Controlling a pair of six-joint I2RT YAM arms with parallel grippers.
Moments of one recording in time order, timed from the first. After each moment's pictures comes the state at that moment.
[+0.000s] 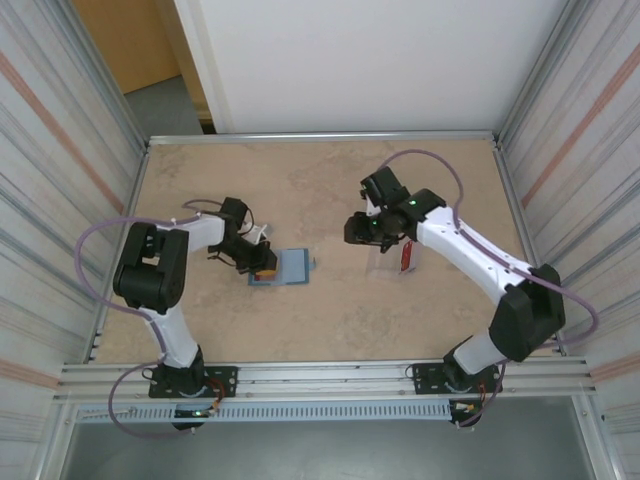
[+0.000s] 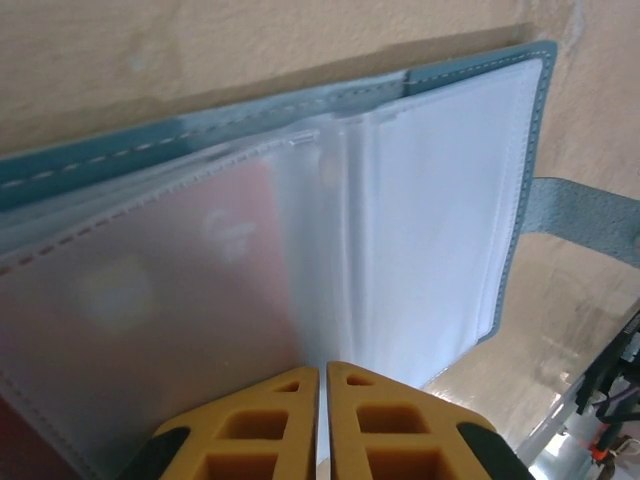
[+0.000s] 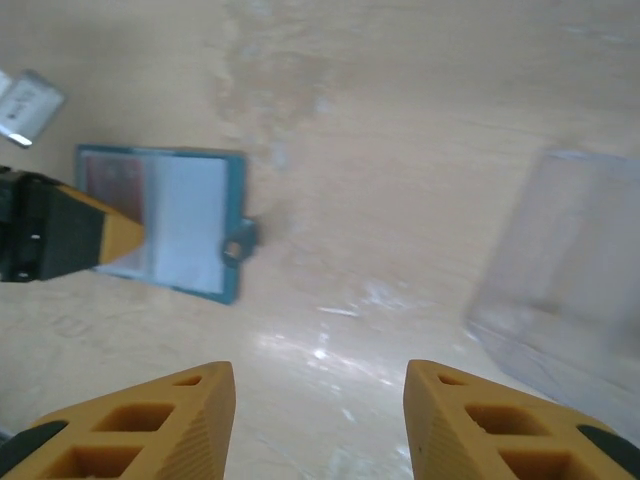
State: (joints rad) left arm -0.25 1.84 1.01 -0.63 0.65 -0.18; right arm 0.58 1.47 1.27 -0.87 -0.10 0.57
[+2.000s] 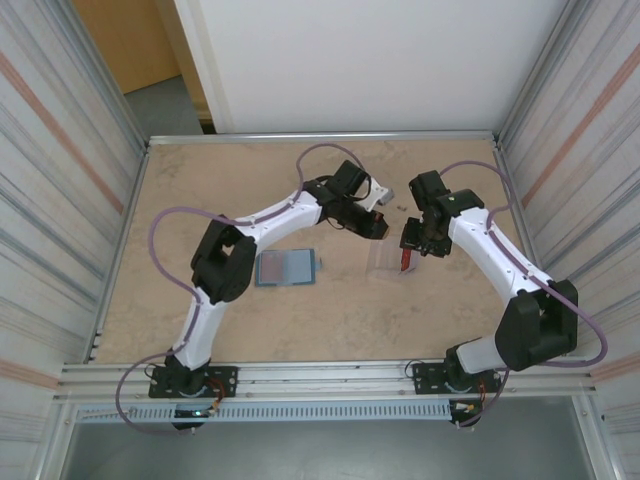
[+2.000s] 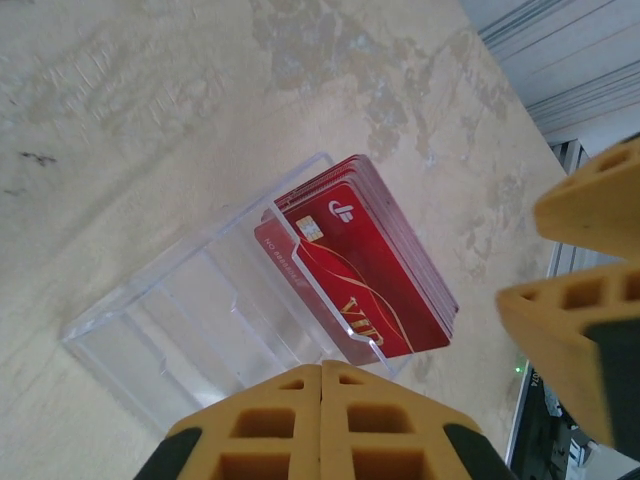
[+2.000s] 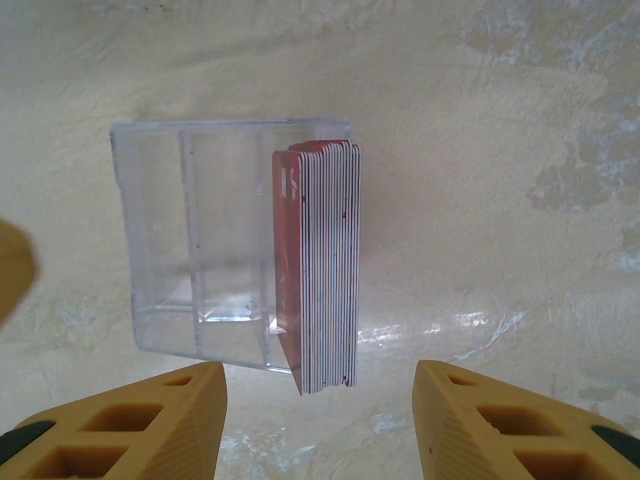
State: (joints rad) left arm -0.77 2.20 1.85 -0.56 0.62 -0.21; right arm 0.32 1.41 1.18 -1.07 0.07 0.55
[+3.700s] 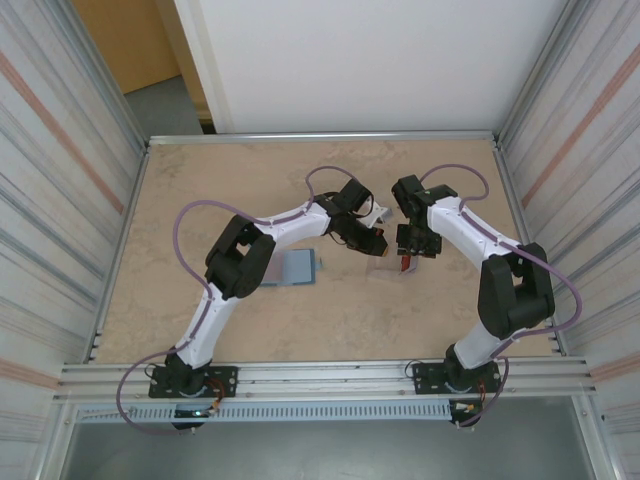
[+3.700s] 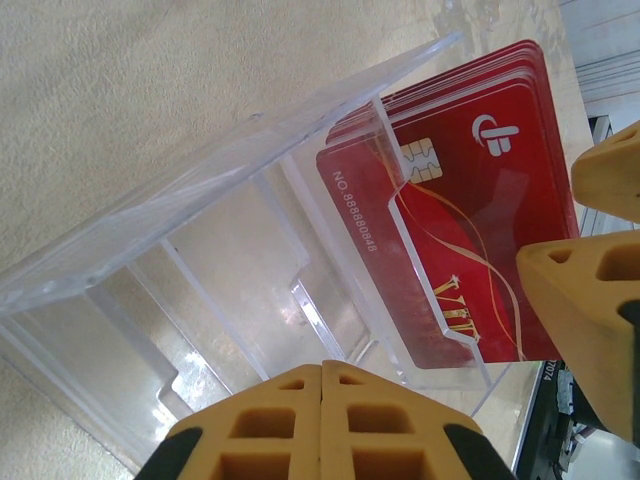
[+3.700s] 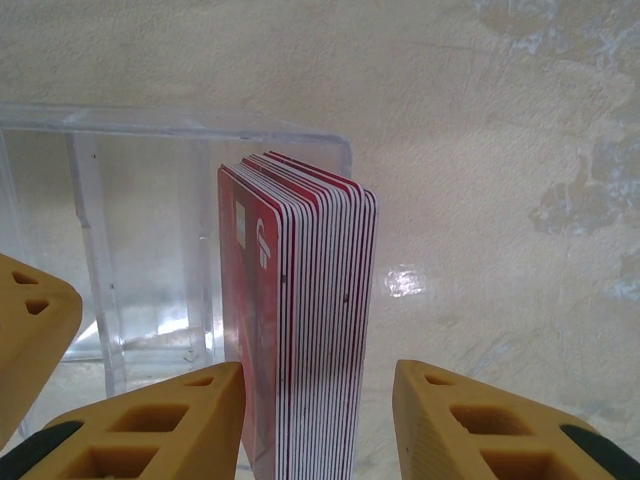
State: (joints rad) left arm -0.79 2.30 1.79 -0.50 0.68 -0.29; right arm 0.35 1.62 1.20 -1.07 0.16 0.52
